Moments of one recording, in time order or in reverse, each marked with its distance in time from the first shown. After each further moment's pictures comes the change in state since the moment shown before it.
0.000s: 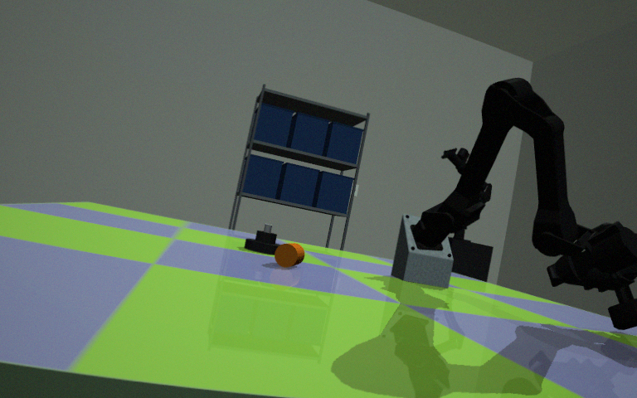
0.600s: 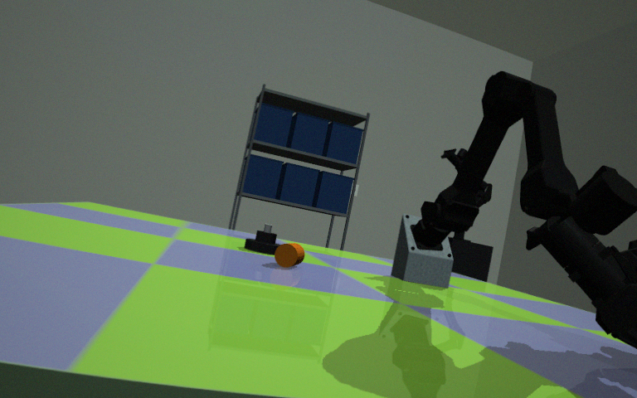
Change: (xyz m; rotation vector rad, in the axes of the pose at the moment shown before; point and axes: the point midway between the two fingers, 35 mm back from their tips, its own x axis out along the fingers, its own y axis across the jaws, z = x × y) arm -0.256 -0.148 0.137 -0.536 0.084 -1.129
